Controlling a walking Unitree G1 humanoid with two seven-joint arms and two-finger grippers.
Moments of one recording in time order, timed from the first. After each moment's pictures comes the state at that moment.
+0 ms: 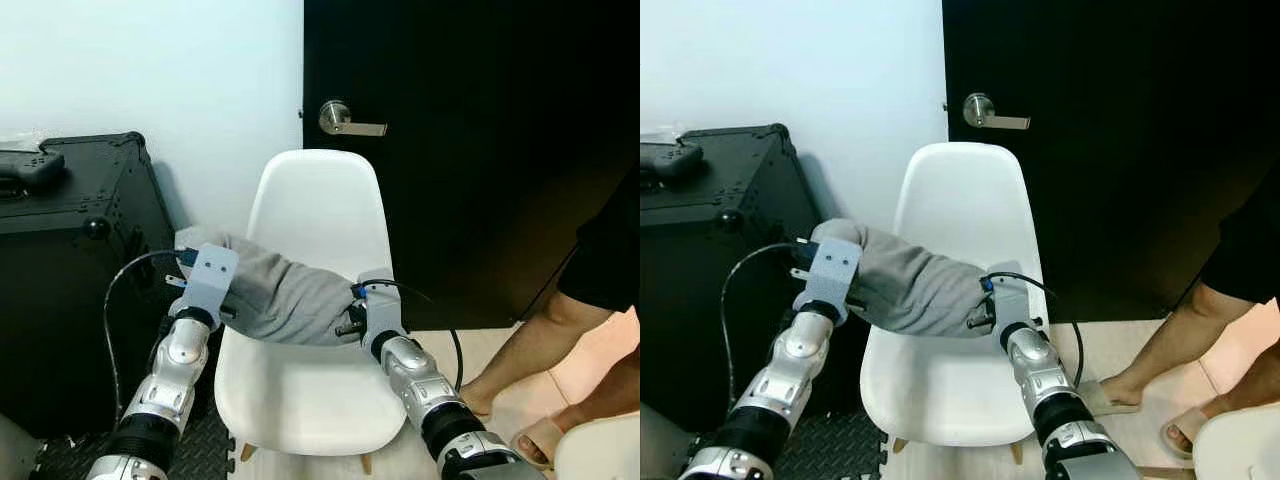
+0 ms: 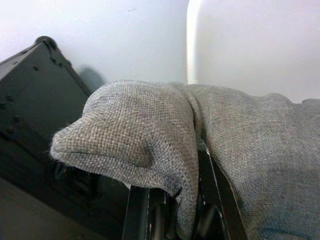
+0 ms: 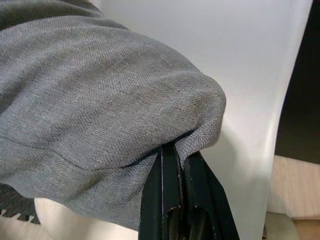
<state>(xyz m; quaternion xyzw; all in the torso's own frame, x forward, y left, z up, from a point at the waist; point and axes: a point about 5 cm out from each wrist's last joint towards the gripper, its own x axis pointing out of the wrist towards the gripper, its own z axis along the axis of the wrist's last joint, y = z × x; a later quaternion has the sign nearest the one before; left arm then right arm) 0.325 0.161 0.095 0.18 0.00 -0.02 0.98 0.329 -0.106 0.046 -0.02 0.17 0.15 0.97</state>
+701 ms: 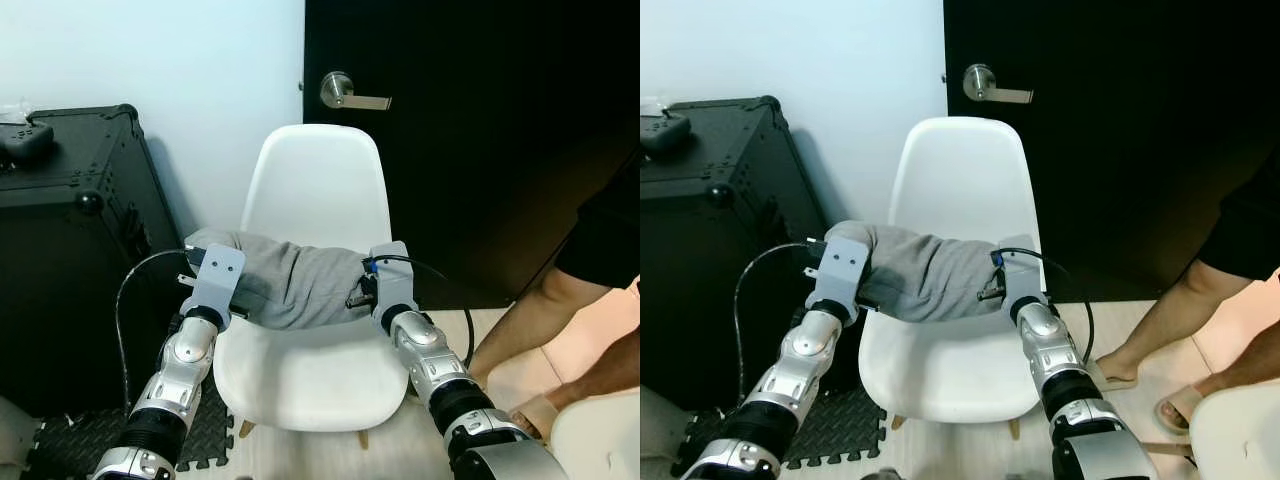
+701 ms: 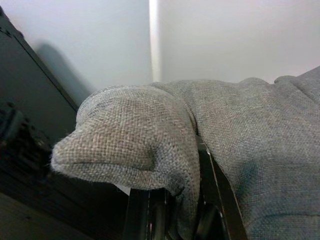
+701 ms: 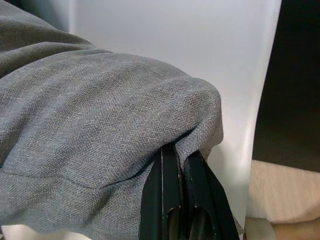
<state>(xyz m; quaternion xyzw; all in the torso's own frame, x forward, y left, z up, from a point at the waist) 0.326 0.147 0.088 0.15 0.01 -0.07 0.99 0.345 -0.121 0.068 -0.04 0.13 0.12 0.98</state>
